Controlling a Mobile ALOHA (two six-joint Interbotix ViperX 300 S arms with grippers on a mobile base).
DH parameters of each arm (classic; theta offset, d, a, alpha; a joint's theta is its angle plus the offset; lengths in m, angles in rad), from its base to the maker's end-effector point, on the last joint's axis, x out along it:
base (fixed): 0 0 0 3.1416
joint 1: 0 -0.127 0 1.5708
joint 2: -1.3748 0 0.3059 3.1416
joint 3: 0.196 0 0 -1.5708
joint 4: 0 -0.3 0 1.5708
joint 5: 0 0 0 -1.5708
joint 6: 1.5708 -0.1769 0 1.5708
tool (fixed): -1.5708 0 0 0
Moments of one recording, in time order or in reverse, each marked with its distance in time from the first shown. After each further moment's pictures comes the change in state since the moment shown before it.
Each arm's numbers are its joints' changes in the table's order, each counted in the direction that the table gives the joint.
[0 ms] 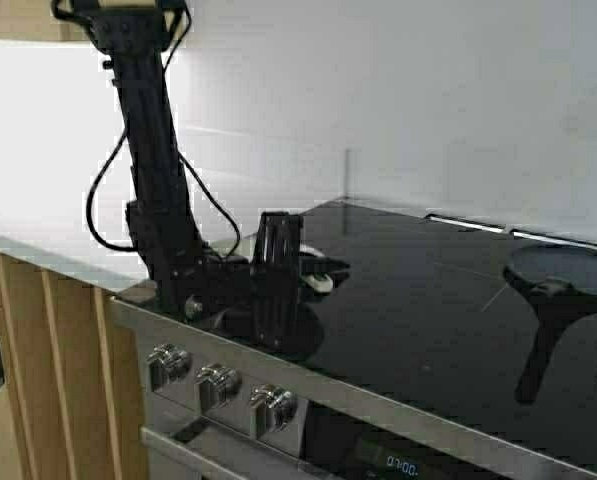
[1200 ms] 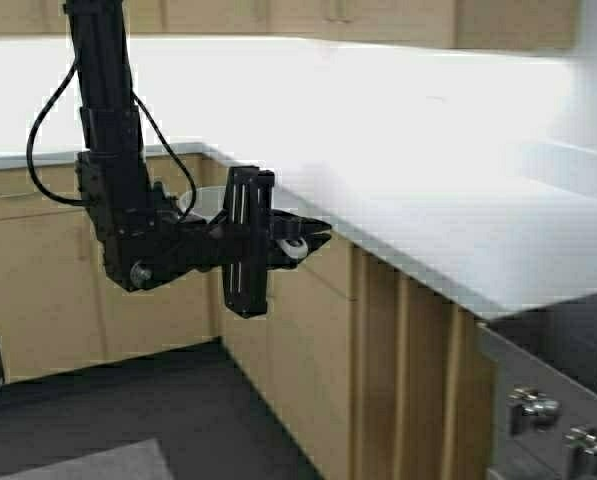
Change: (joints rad) left arm -0.005 -0.187 -0.287 -0.058 0.152 -0.095; right arm -0.020 0.006 -0.006 0.015 0.000 -0.038
